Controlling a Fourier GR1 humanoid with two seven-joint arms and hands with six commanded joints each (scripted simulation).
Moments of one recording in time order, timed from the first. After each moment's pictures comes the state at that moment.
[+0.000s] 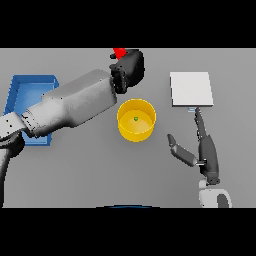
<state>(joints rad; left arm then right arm) -1.43 0.31 -1.28 -0.80 -1.10 -0.33 -0.07 0.16 -0.01 0.14 -1.72 0.30 -0.11 -0.09</state>
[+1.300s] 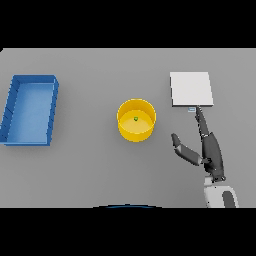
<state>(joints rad) -0.96 0.79 -0.48 -0.85 -0.09 0.23 0.43 0.13 -0.07 0.12 -1.69 0.25 -0.05 -0.15</state>
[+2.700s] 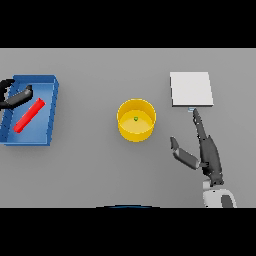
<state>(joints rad) -0.52 0.95 -0.62 -1.29 0.24 0.25 0.60 0.16 -0.07 0.15 -1.71 0.28 -0.05 -0.16</state>
